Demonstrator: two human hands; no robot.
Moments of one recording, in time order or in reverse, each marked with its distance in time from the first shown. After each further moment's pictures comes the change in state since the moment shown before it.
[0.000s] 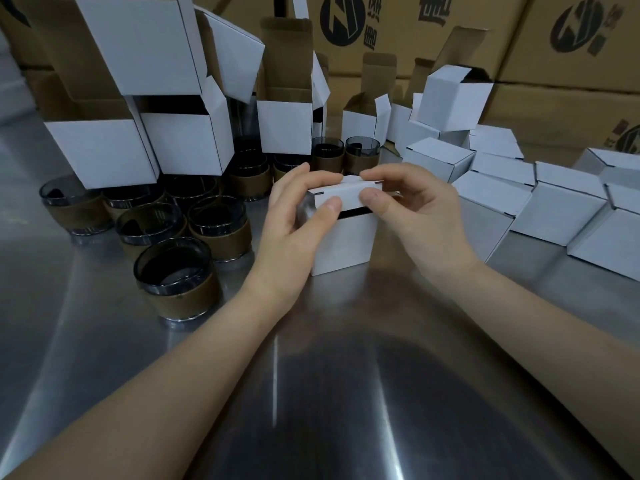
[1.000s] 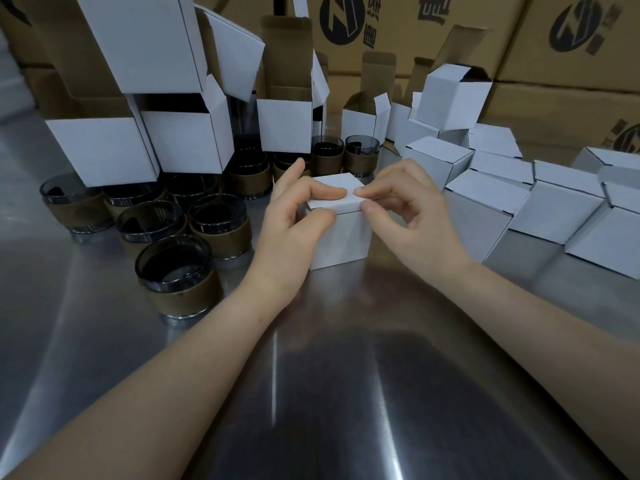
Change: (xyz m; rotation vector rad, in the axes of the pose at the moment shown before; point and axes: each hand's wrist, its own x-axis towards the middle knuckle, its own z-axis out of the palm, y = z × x) left_hand 0.007 -0.001 -0.001 -0.025 -0.011 -0.020; right_hand 0.000 0.012 0.000 -0.261 -0.073 -0.183
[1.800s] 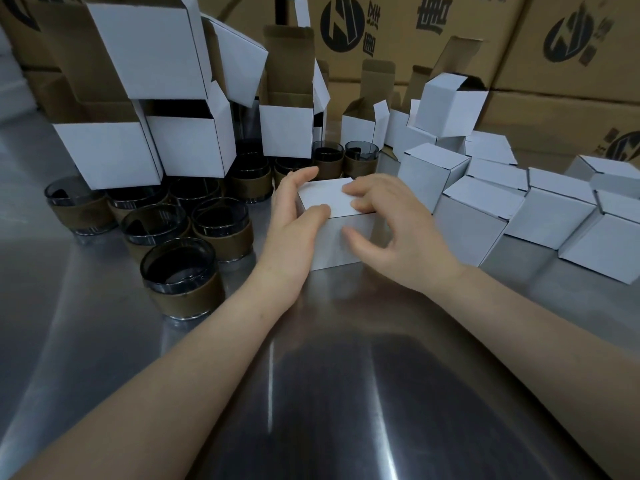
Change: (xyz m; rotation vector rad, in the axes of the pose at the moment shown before) left_hand 0.003 0.001 0.006 -0.169 0.068 -0.139; right_hand -0.002 -0.005 0.002 -0.374 -0.130 -0.179
